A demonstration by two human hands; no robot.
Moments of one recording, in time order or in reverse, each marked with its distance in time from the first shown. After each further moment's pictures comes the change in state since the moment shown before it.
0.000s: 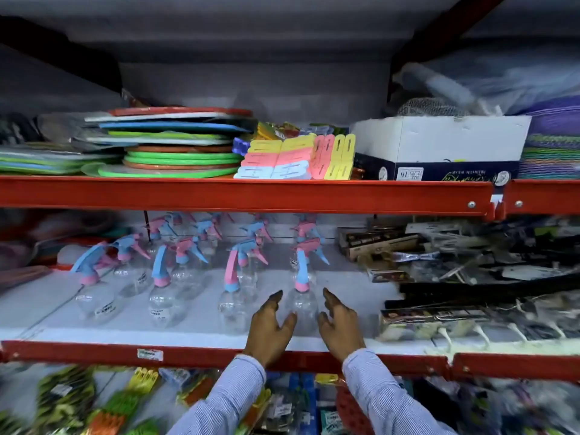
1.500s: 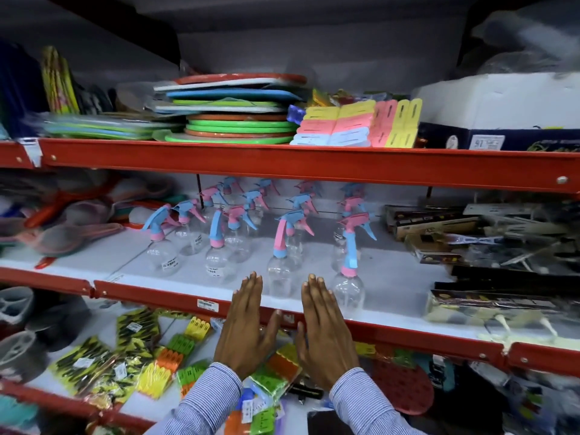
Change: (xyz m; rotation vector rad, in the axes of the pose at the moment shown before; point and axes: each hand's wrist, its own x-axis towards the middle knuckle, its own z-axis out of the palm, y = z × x) left_hand -0.089 -0.055 -0.083 0.468 0.180 0.123; right_hand -0.085 -0.049 0.071 -0.422 -0.050 -0.508
